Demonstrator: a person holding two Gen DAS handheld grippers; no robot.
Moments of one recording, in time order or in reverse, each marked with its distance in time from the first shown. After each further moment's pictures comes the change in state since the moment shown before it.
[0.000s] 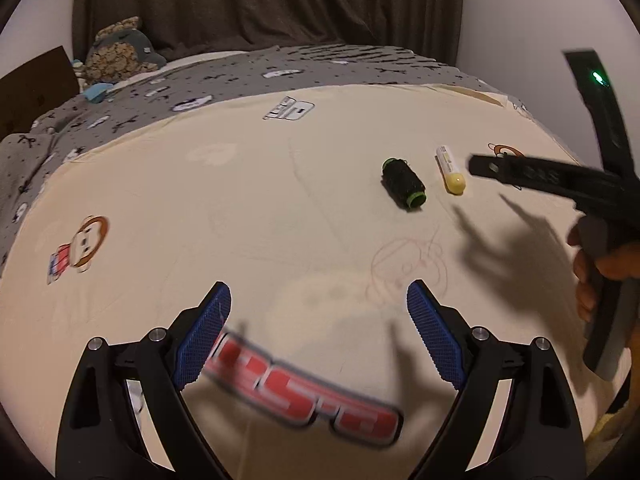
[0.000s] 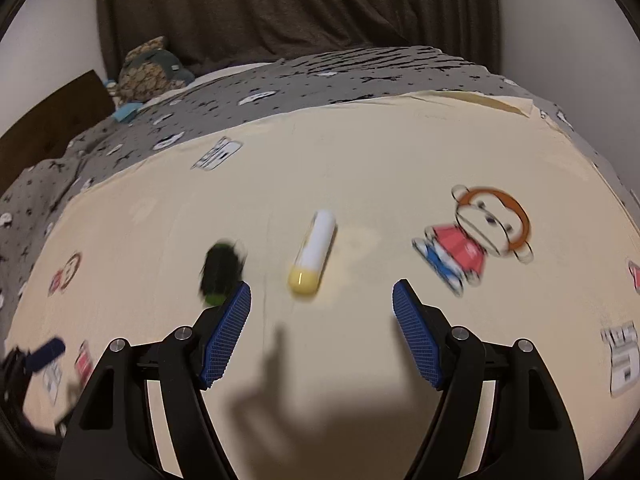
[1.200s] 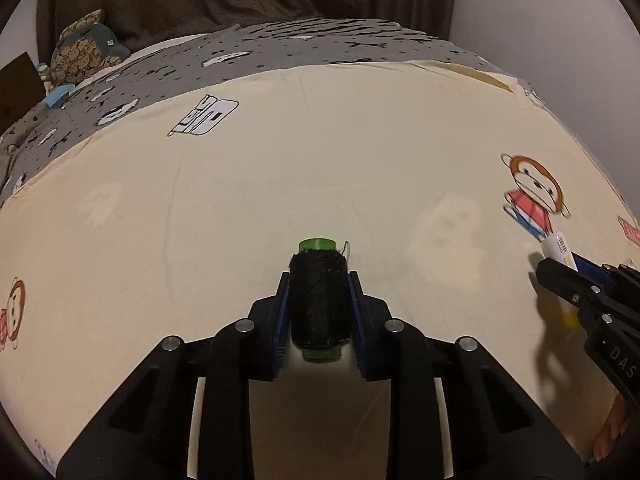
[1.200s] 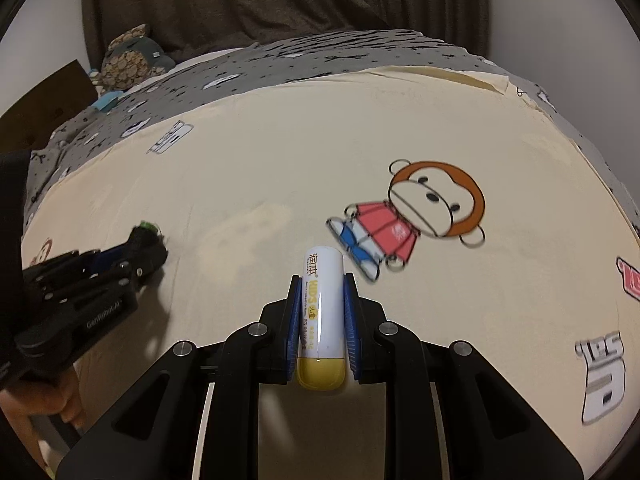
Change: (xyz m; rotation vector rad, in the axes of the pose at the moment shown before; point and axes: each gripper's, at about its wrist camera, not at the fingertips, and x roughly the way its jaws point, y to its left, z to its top) left arm 0.101 -0.064 0.070 0.029 0.091 -0.028; right arm -0.011 -0.059 -0.028 -0.012 0.047 -0.042
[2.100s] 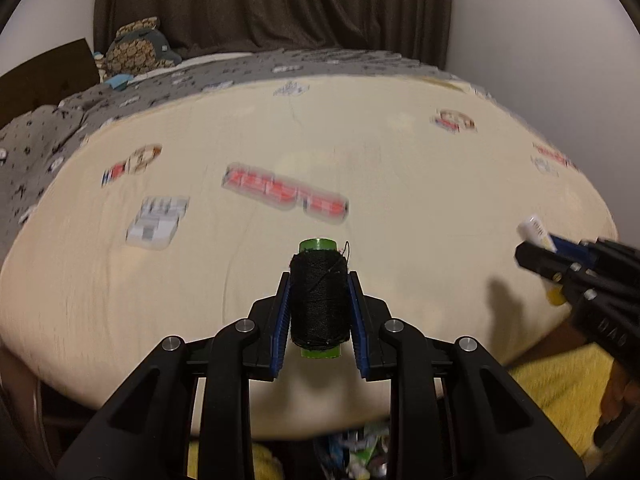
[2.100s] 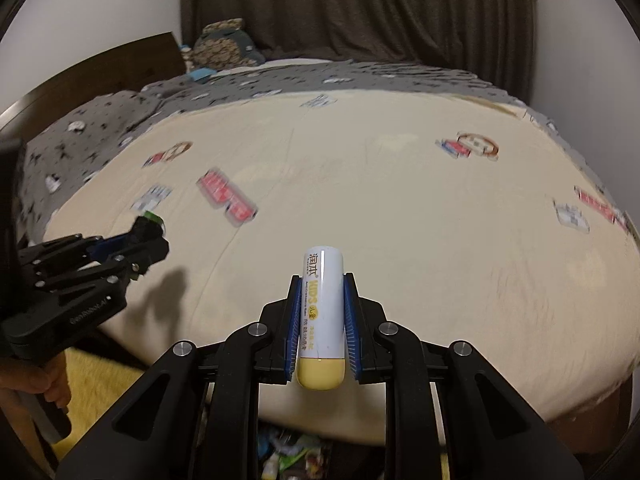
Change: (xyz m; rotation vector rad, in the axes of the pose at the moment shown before) left arm -0.216 0.031 -0.239 -0.053 -0.111 0.031; right arm -0.170 0.101 -0.192 -0.191 -0.068 0.127
